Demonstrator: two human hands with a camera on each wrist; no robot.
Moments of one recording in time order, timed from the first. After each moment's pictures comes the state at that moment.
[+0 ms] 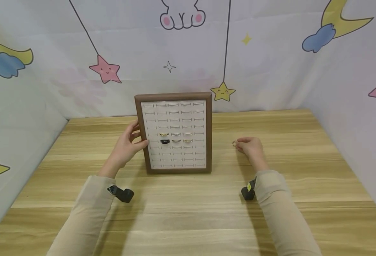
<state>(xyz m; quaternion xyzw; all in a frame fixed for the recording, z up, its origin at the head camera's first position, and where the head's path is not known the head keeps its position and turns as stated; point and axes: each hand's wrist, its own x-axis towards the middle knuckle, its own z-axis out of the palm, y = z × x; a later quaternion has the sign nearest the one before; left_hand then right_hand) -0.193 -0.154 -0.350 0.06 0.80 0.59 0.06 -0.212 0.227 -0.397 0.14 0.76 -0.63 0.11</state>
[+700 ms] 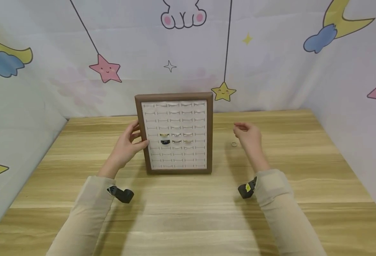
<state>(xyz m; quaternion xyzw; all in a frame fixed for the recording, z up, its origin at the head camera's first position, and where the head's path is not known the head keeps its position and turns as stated) -0.194 -0.156 -0.351 0.06 0.81 0.58 0.06 -0.206 0.207 -0.355 0.07 0.85 -0.53 -0.02</state>
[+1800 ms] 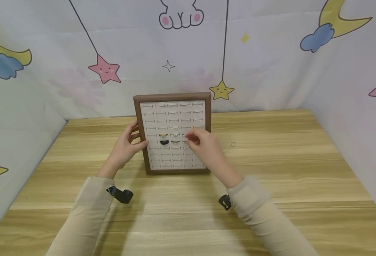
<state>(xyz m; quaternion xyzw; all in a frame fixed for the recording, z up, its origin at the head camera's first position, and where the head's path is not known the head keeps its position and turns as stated) -0.192 -0.155 -0.350 0.06 0.81 0.58 0.06 -0.167 0.105 -0.333 -0.16 0.89 -0.41 -0.08</state>
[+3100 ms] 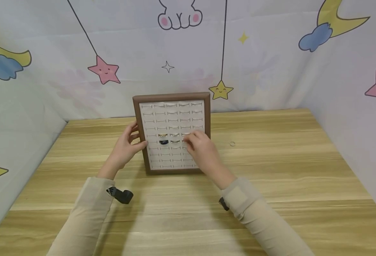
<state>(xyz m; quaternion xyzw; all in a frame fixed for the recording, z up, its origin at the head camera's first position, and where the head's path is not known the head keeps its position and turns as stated) -0.191 -0.155 -0.351 0.06 0.81 0.58 0.07 -0.166 0.099 -0.357 -0.25 0.89 -0.29 -0.24</state>
